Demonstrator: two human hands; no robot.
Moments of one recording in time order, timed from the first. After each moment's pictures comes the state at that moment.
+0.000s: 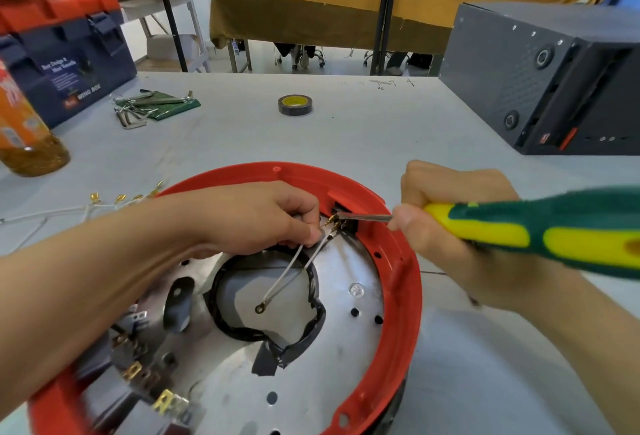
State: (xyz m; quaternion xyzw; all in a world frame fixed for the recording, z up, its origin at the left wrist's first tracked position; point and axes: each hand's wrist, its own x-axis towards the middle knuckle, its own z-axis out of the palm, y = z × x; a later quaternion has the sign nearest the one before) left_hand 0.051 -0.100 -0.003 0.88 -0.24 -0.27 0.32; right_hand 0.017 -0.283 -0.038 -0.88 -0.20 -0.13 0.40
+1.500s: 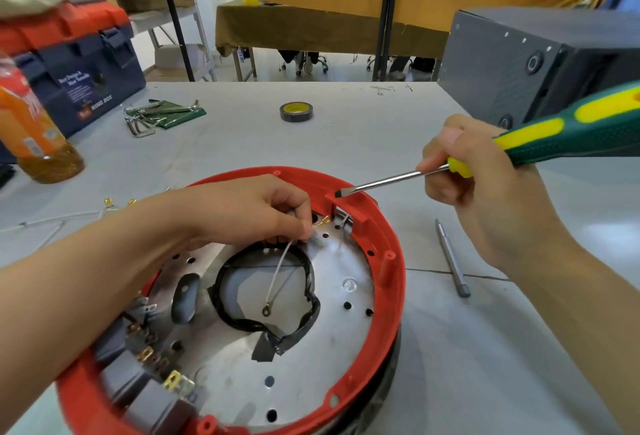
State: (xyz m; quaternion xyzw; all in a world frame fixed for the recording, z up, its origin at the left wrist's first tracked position) left_hand 0.049 -0.095 0.006 0.87 -0.25 -0.25 0.34; right_hand 0.004 -0.320 -0.008 -0.67 -0.14 -0.20 0.70
